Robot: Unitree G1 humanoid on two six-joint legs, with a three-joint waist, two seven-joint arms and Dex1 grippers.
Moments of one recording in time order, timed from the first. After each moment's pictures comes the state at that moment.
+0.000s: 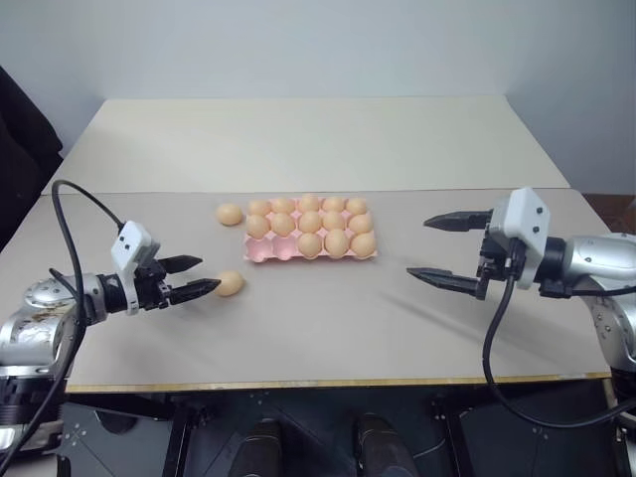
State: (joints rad) left arm -0.27 0.85 0.20 0.01 -0.48 0.53 -1.07; right arm -0.38 -0.86 -0.15 -0.33 0.46 0.46 1.07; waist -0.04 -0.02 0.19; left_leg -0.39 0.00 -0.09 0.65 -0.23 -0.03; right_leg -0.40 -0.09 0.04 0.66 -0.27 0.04
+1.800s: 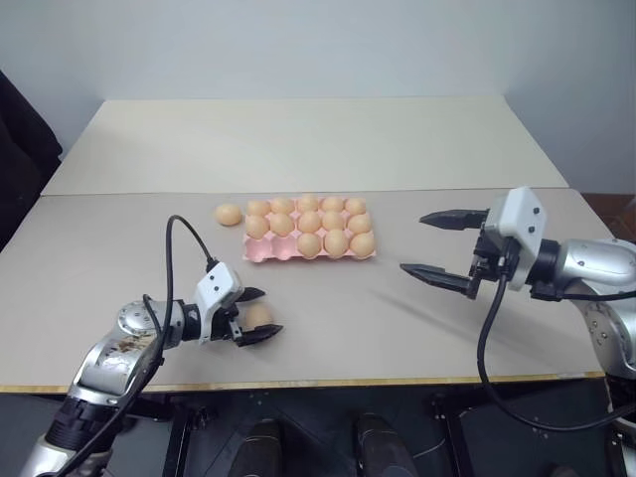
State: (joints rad) left arm -0.19 0.70 -0.07 -0.22 -0.35 0.54 -0.94; right arm -0.37 -0.85 -0.14 -0.38 0.49 0.49 0.98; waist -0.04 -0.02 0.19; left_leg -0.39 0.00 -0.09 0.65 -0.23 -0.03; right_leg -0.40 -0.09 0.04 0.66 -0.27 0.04
